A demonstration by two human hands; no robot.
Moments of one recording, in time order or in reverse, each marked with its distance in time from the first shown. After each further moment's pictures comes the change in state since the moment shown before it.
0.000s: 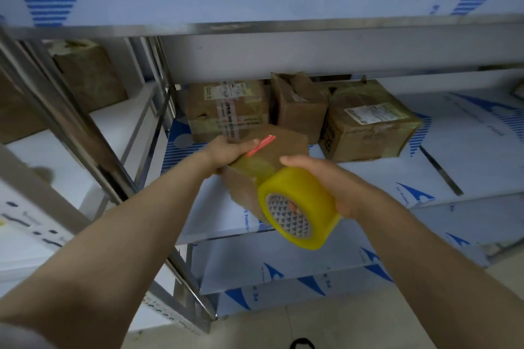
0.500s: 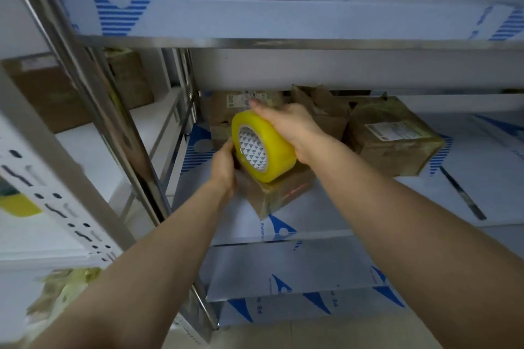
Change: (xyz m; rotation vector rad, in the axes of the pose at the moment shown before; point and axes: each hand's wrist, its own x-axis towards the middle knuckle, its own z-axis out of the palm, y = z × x) left_hand -0.009 -0.029 0.011 -0.997 0.206 0.133; right_hand 0.059 -0.080 0.064 -0.123 0.230 -0.359
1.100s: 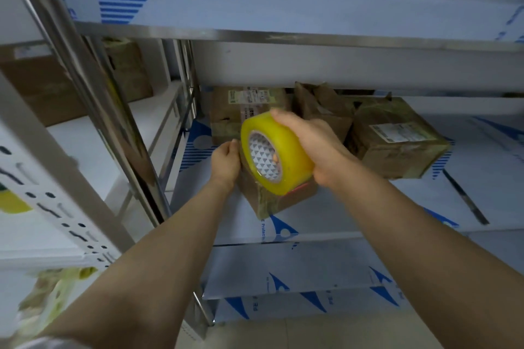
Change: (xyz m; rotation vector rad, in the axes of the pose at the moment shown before) left_hand 0.025 -0.008 -0.011 0.486 0.194 0.255; right_hand -0.030 0.006 -0.008 0.051 0.018 0.116
